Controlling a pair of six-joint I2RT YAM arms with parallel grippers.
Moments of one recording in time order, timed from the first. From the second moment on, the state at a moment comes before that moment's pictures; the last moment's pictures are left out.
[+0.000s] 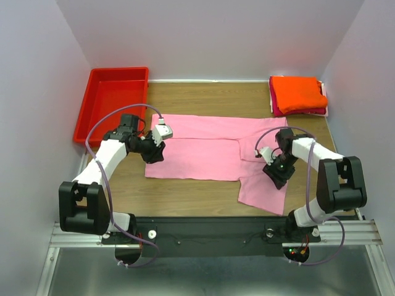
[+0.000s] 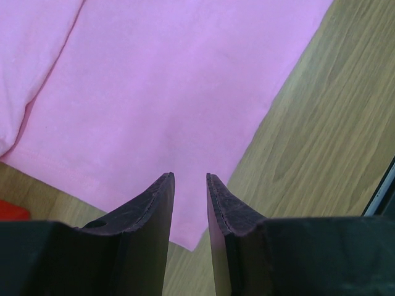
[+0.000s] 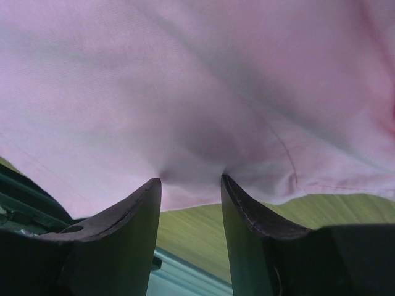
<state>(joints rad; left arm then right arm) -0.13 1.34 0.94 -0.71 0.67 0.78 0.09 1.53 0.87 -0.96 -0.16 -0.76</state>
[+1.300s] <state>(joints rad) -0.13 1.31 0.69 -0.73 0.39 1.30 0.14 1.44 0.79 -0.90 -0.02 -0.75</state>
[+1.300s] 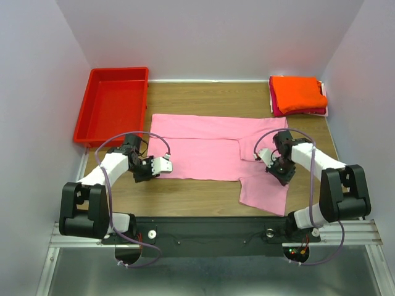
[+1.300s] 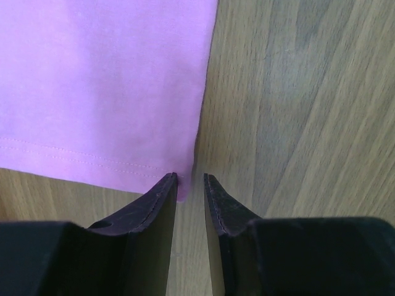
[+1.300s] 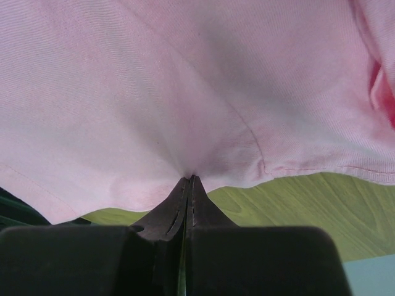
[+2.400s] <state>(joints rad) -0.09 1.29 0.81 -0.81 0.44 1.27 0.10 1.29 0.88 -0.99 0.00 -0.77</state>
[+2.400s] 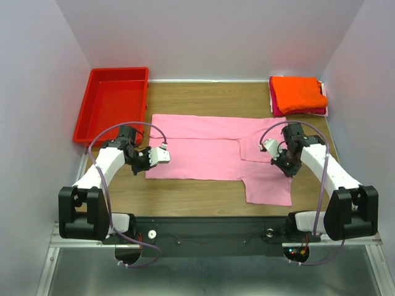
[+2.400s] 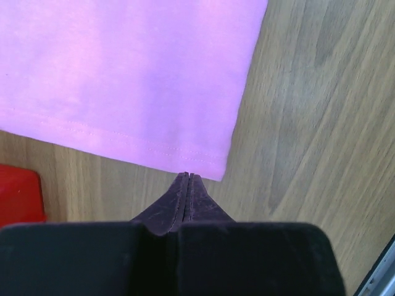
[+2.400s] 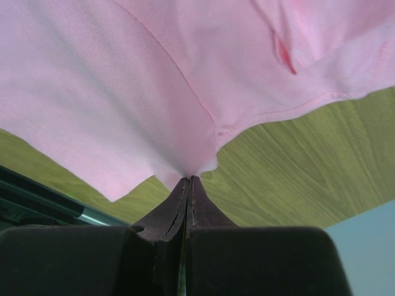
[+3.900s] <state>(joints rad) -0.06 1.23 0.69 -0.91 0.39 1.41 0.09 1.08 0.89 -1.12 0.02 -0.79</state>
